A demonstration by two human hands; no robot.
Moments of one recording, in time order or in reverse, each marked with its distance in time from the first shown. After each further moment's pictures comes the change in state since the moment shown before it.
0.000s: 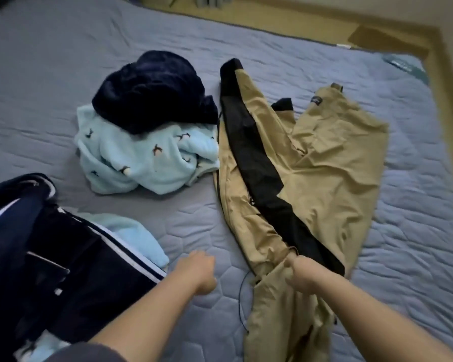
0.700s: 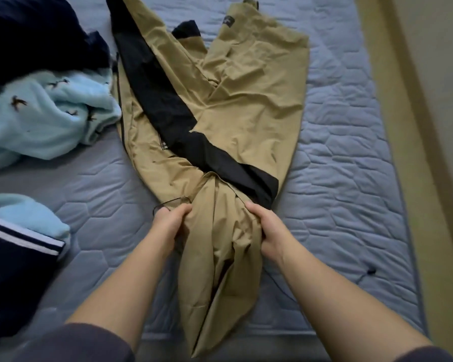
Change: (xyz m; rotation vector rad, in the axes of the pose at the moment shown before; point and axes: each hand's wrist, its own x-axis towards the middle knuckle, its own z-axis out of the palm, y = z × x) left_hand 0.055 0.150 0.062 -1.508 0.255 -0.325; right_hand -0.018 0.105 0.081 2.126 0.105 0.148
